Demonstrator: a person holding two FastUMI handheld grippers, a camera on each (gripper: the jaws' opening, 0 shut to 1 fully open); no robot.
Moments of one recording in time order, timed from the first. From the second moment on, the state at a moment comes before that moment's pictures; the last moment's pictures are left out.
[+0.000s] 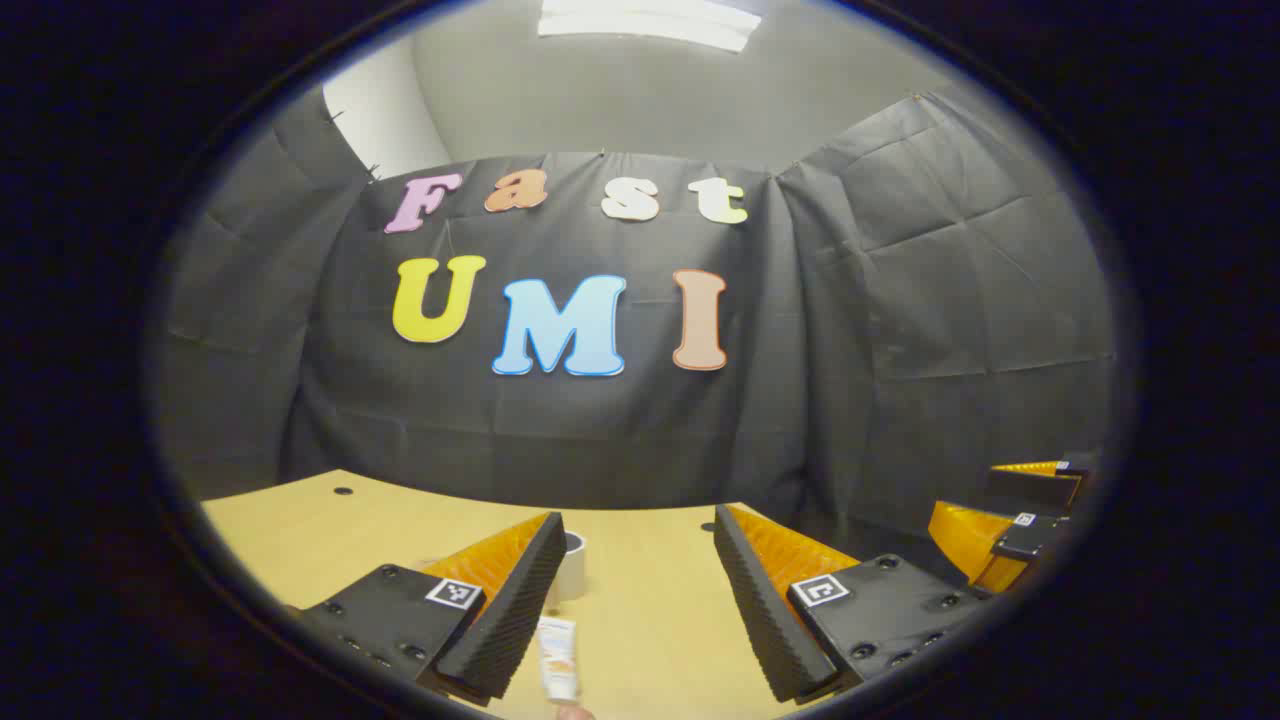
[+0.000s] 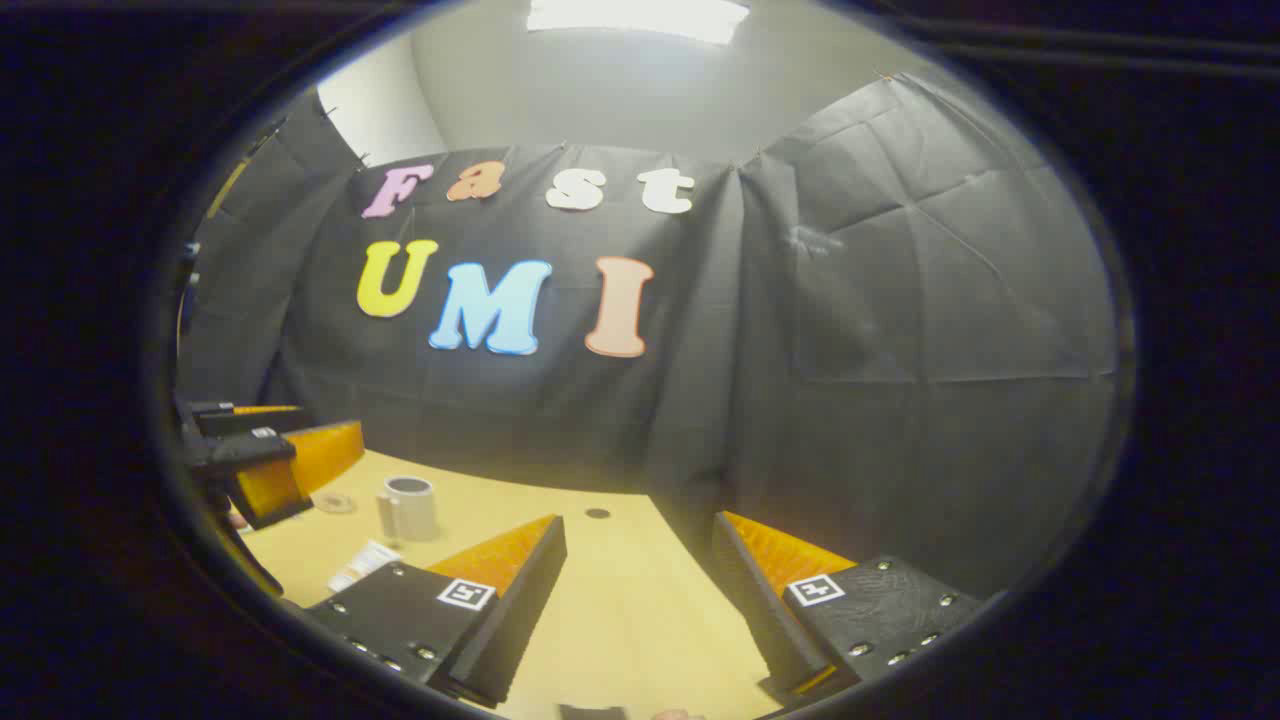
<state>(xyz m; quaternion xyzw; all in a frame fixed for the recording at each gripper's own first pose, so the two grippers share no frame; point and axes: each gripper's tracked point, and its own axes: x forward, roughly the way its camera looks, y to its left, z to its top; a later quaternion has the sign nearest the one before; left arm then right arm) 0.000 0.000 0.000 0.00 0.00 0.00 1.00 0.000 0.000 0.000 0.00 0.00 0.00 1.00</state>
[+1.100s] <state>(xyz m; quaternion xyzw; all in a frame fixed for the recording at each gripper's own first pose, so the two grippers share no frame) 0.002 0.282 0.085 -0.02 0.01 0.18 0.98 0.071 0.227 0.076 0.00 0.03 0.20 0.98</state>
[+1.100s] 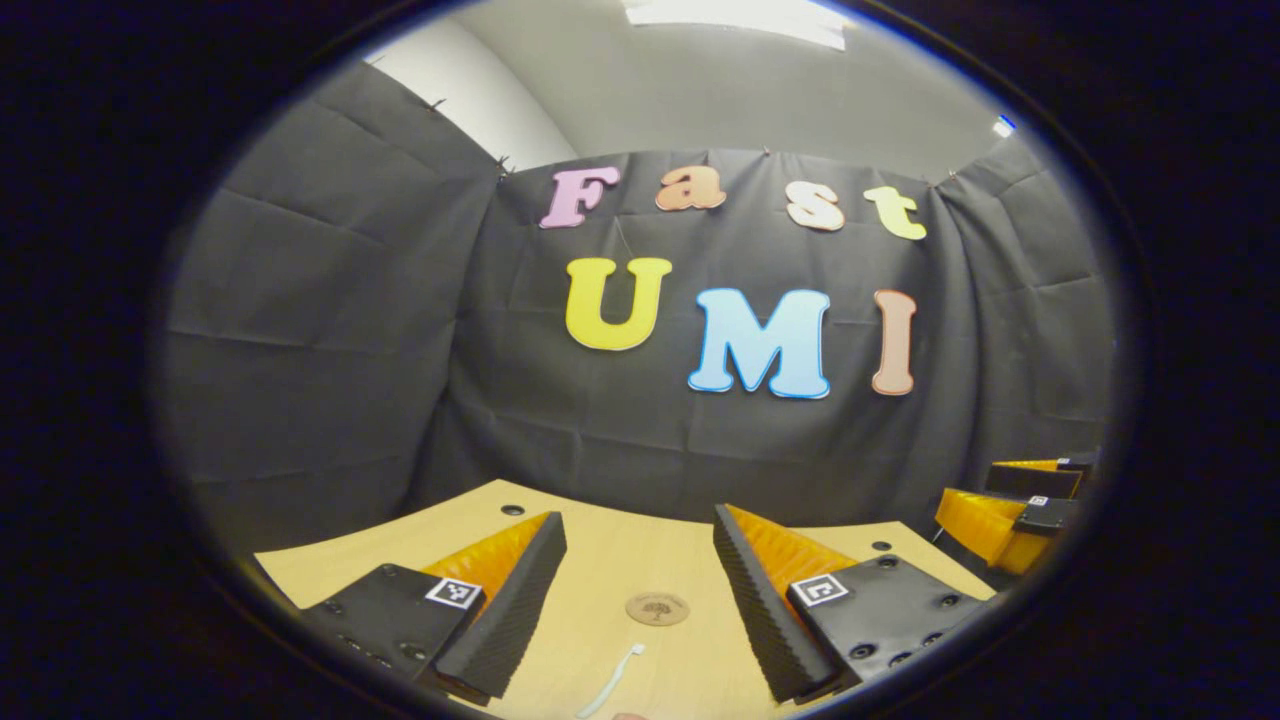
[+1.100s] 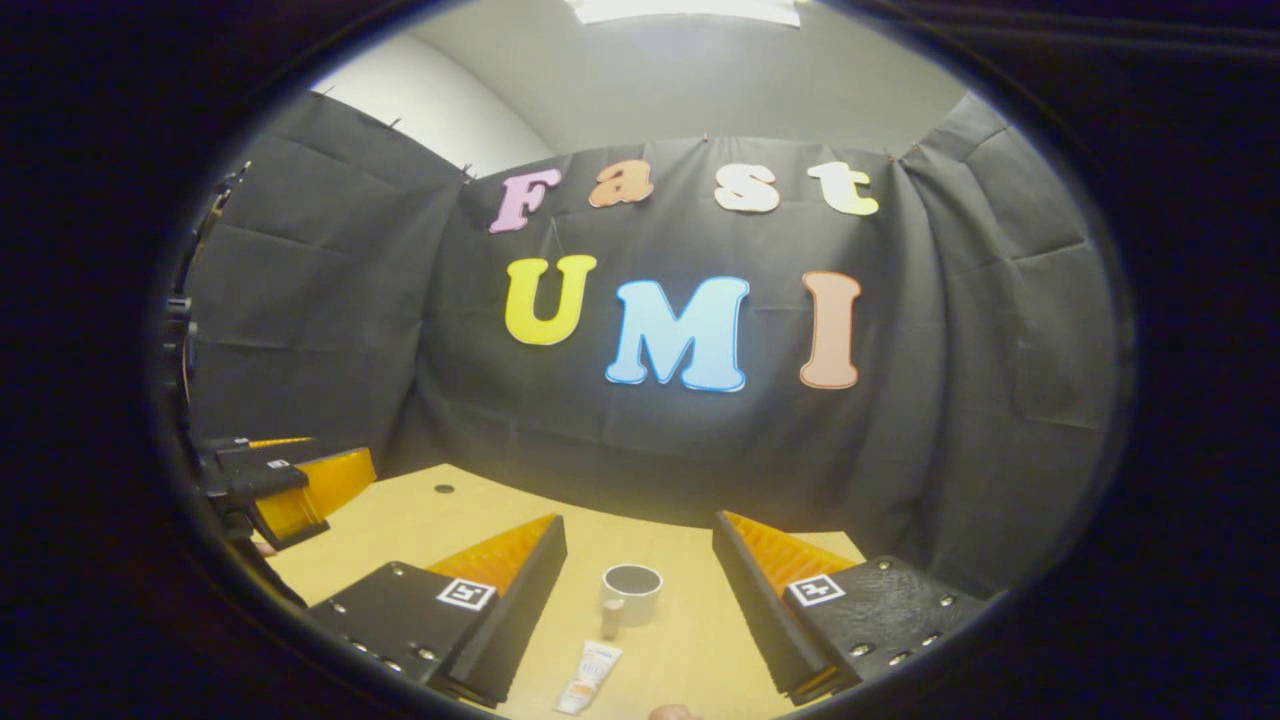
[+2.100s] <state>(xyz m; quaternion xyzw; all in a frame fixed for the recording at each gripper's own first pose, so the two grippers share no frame) 0.066 0.266 0.009 0.00 0.12 0.10 0.99 0.079 0.241 -0.020 0.03 0.21 0.17 0.96</state>
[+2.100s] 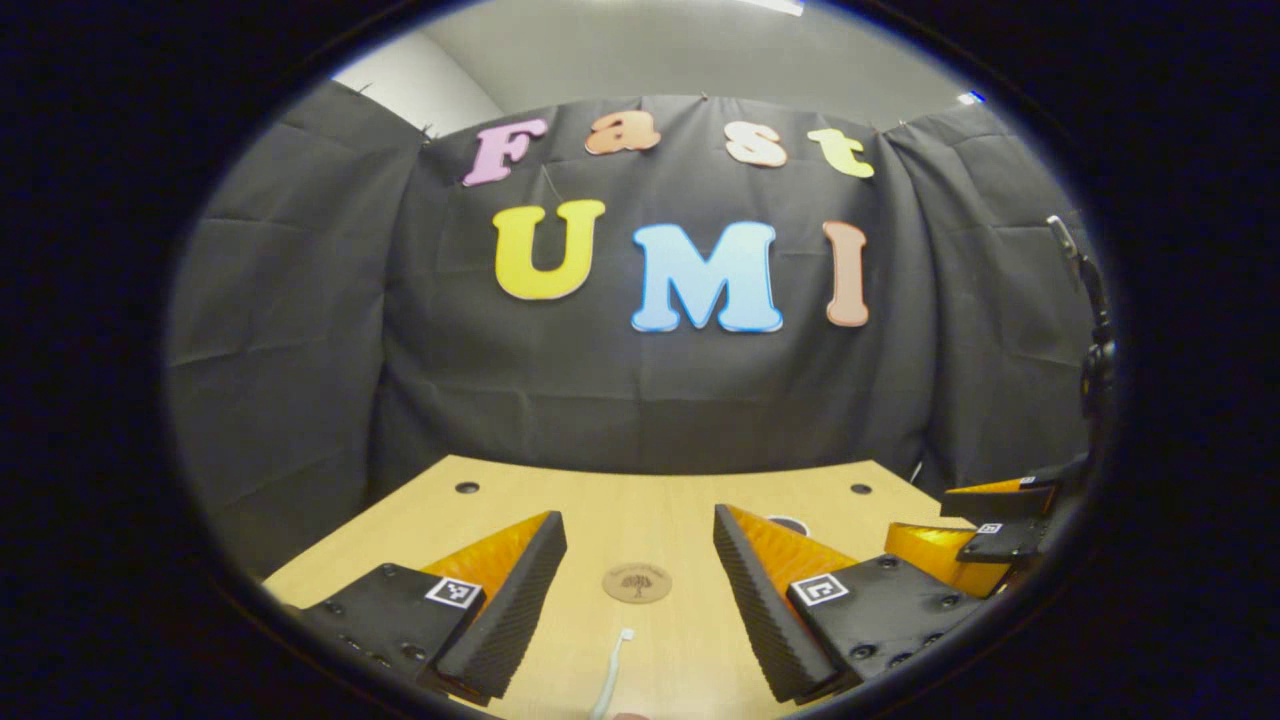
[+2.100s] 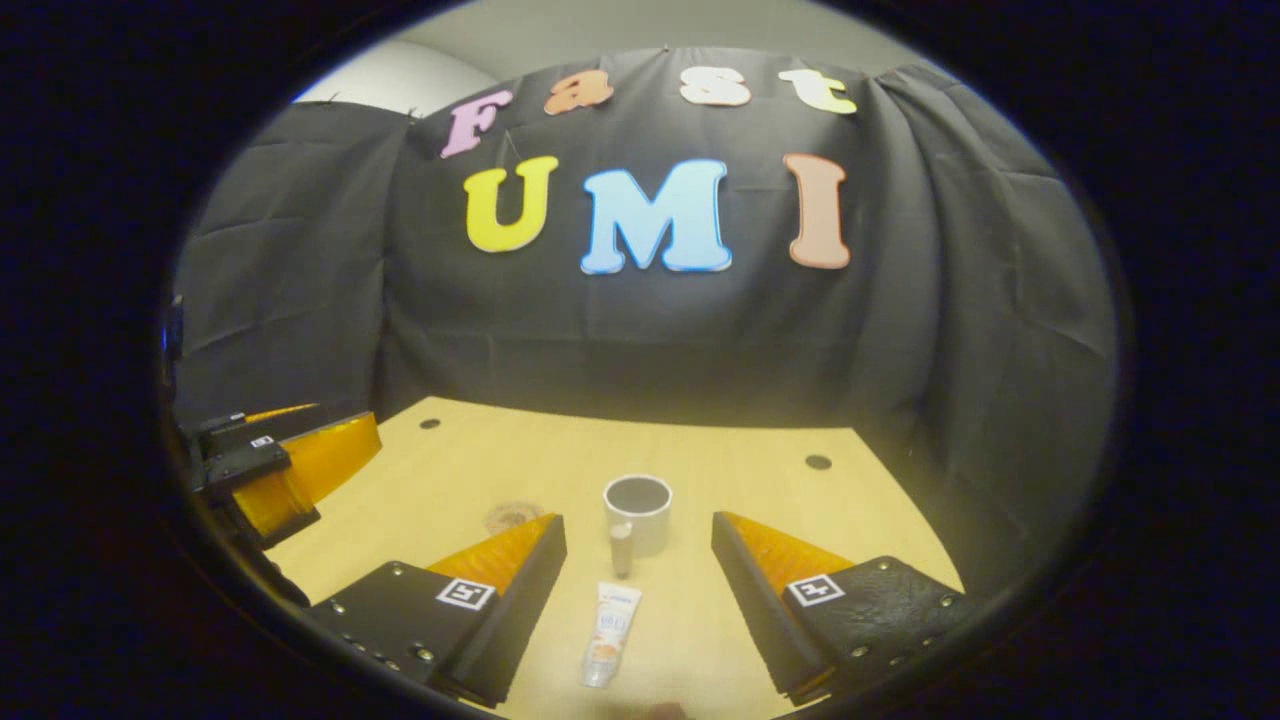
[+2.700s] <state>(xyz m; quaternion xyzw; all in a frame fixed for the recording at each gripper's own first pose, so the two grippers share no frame) 0.083 0.270 -0.109 -0.03 0.30 0.07 0.95 0.075 0.269 -0.100 0.02 0.39 0.19 0.90</state>
